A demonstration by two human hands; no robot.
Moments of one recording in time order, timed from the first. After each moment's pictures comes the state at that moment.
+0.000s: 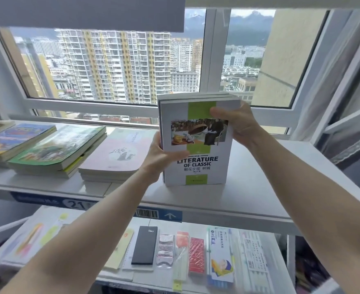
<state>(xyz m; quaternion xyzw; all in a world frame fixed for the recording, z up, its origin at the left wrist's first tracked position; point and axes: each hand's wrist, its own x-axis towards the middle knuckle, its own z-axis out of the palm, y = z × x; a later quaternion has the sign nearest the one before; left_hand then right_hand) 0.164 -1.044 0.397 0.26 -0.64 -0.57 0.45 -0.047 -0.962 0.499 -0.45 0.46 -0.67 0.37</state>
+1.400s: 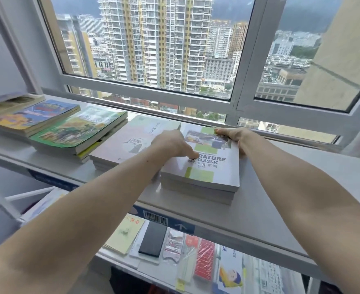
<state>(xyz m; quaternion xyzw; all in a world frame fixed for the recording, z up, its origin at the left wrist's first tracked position) 0.157 -1.082 0.438 0.62 -0.76 -0.20 0.07 -0.058 -1.099 0.422 -0.28 0.73 -0.36 0.51</state>
